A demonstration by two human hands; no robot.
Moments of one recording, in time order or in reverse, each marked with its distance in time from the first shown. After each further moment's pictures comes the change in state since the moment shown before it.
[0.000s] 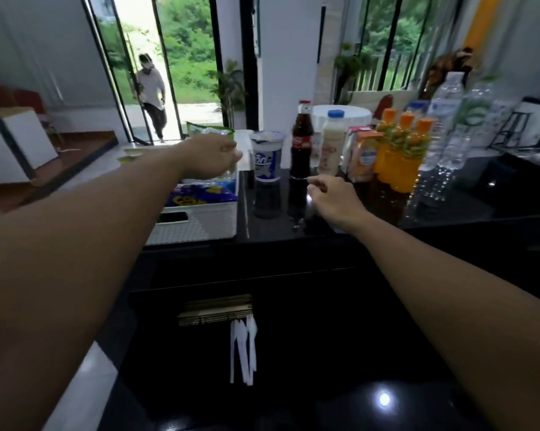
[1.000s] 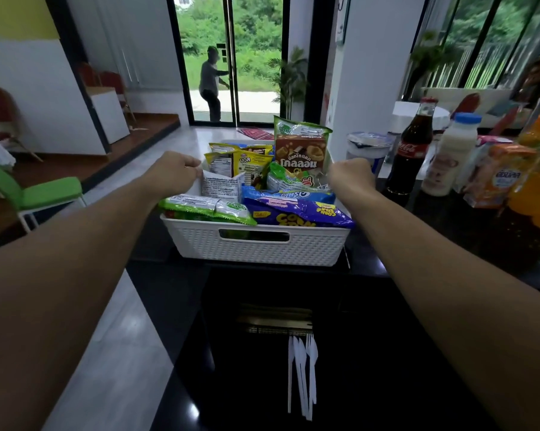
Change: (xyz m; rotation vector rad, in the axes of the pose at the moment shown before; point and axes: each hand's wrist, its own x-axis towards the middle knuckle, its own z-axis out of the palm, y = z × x) left_hand -0.041 -0.202 0.001 -0.301 0.255 -0.512; right_hand 0.070 -0.136 0.118 0.170 0.056 0.280
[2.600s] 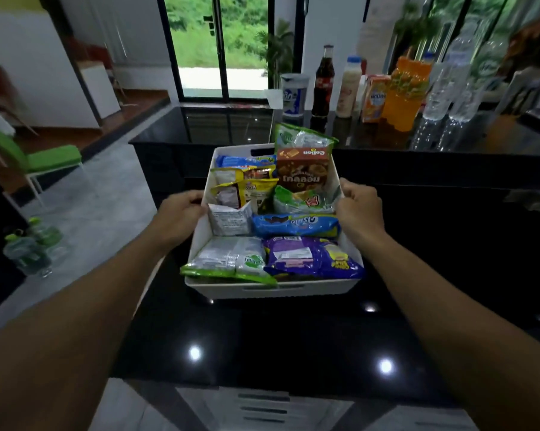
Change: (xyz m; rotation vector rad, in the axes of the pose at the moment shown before) left_hand -0.402 0.027 0.079 -0.374 -0.060 0.081; right_hand -0.301 0.206 -0.201 0.042 -0.027 -0.194
